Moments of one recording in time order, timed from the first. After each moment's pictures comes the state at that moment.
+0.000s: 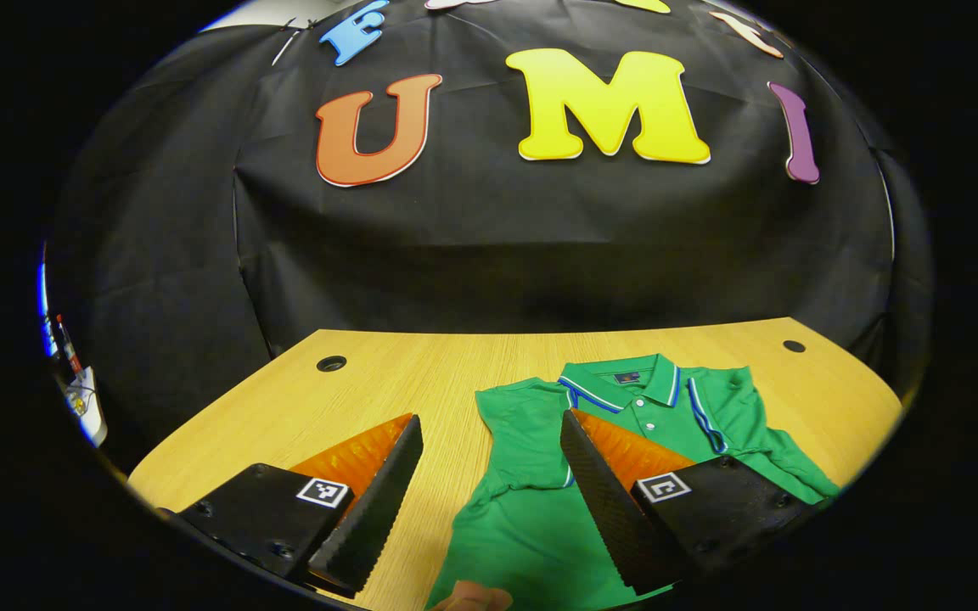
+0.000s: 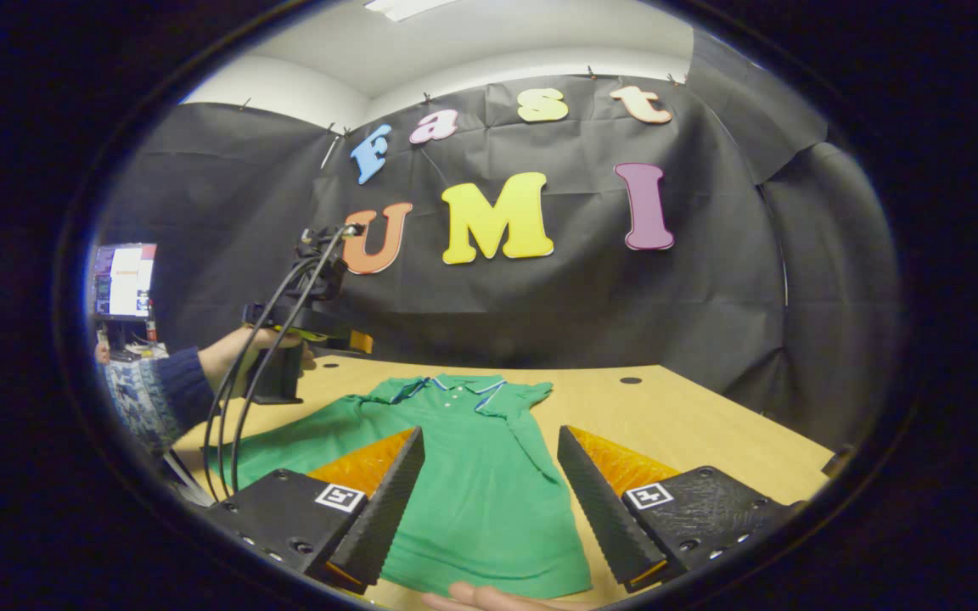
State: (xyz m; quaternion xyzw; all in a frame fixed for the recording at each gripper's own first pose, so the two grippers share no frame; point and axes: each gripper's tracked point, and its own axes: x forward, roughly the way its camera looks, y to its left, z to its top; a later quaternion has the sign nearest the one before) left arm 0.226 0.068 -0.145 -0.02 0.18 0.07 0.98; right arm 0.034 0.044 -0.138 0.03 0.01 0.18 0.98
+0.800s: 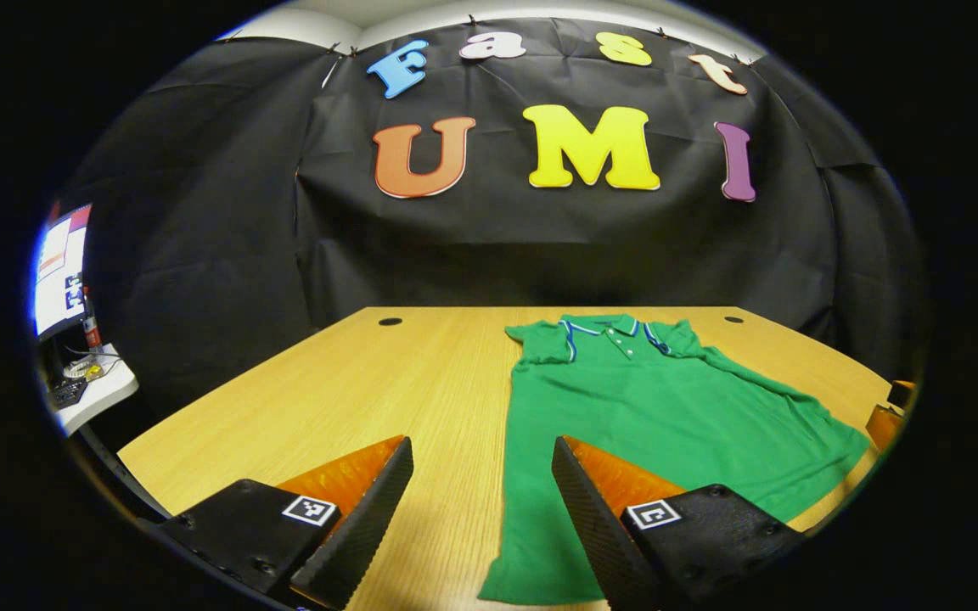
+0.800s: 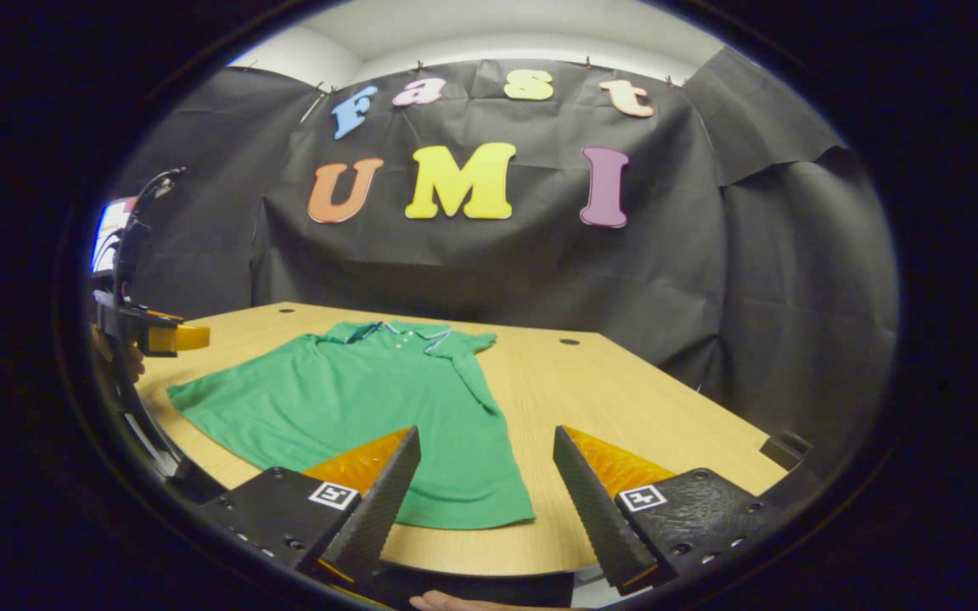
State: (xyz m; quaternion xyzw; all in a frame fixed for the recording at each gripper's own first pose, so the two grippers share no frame) left arm -0.011 0.079 -0.197 -0.01 0.19 0.05 0.98; right arm -0.008 -0.003 -0.198 -0.02 0.09 0.09 0.99
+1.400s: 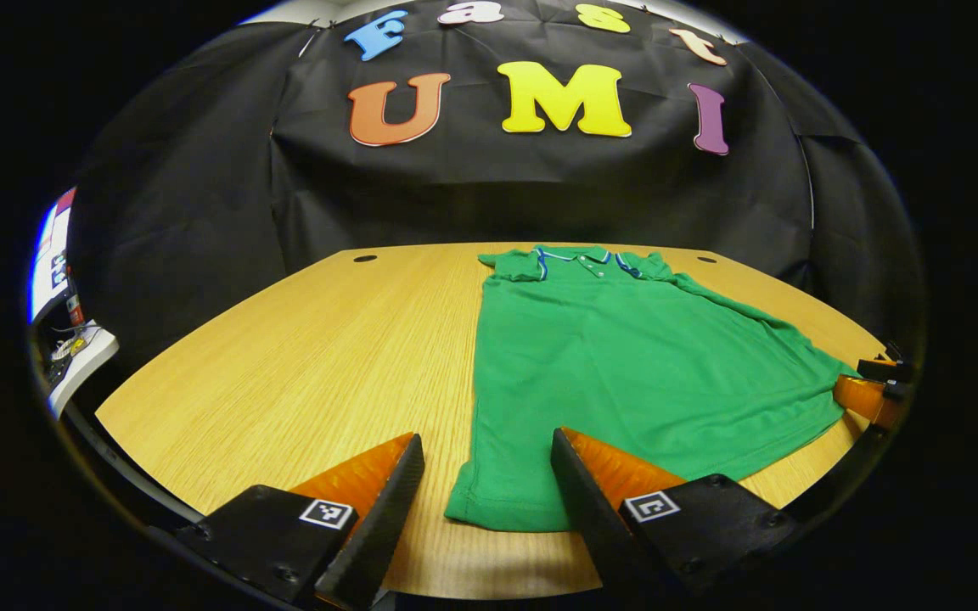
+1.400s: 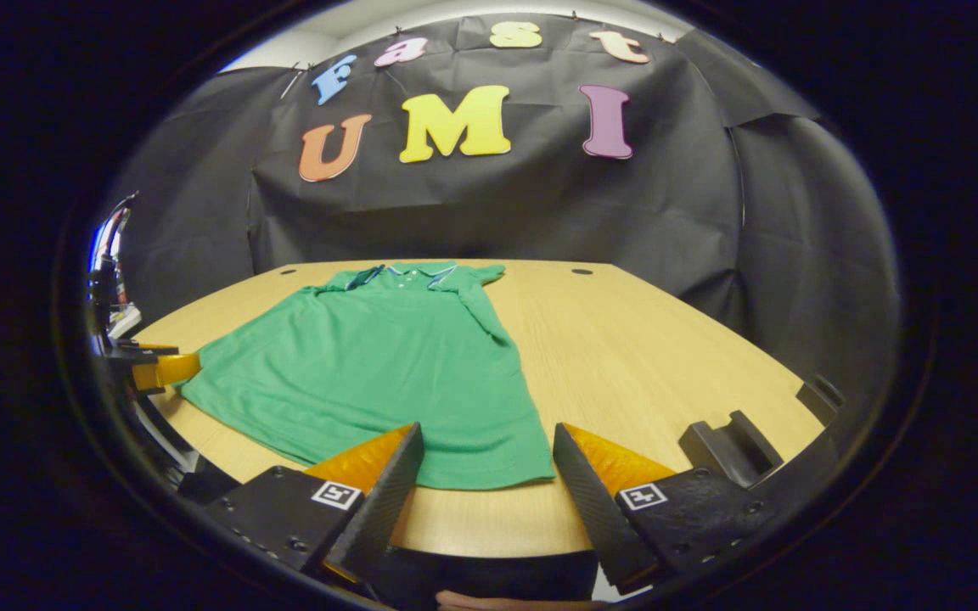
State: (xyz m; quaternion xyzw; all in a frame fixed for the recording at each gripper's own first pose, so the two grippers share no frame) left arm -0.043 0.064 -0.248 -0.02 0.25 0.03 0.97; right arm -0.005 0.007 -0.247 0.01 0.19 0.12 0.97
